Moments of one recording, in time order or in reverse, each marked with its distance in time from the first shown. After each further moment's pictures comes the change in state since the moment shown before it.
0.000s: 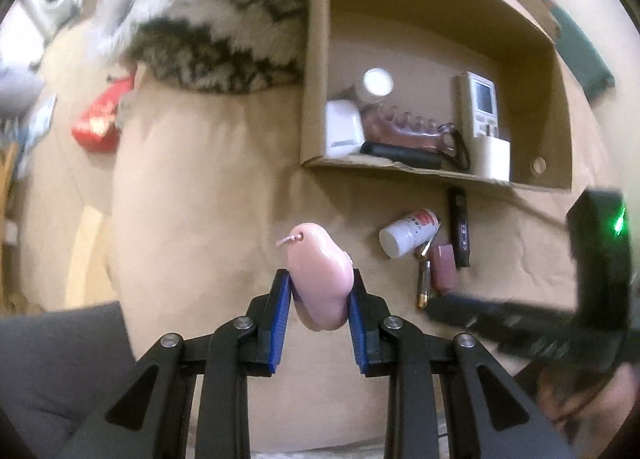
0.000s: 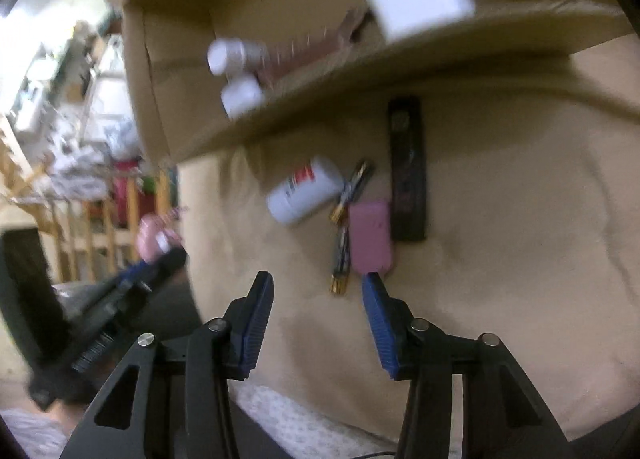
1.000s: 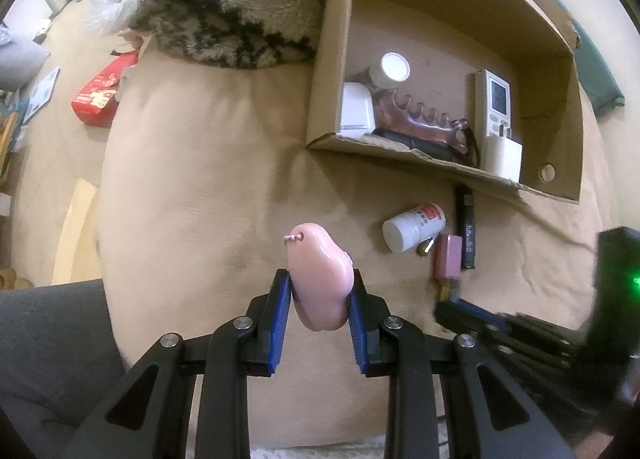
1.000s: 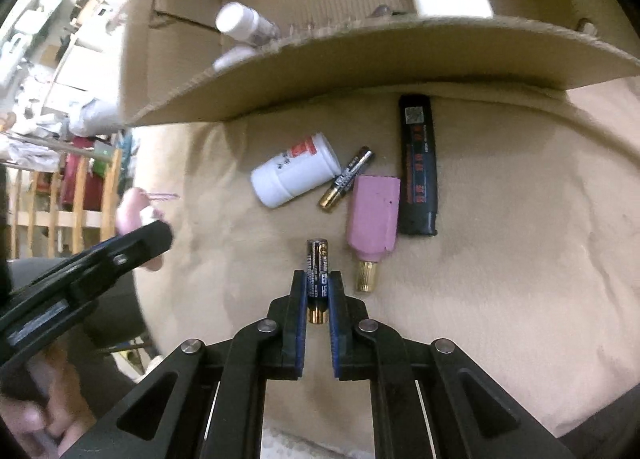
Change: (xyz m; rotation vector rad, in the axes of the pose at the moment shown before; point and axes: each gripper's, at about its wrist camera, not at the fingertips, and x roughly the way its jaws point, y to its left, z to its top) left arm 0.012 0.004 -0.003 -0.050 0.032 -0.001; right arm 0.014 0.040 -0.030 -0.117 -0.111 -0.183
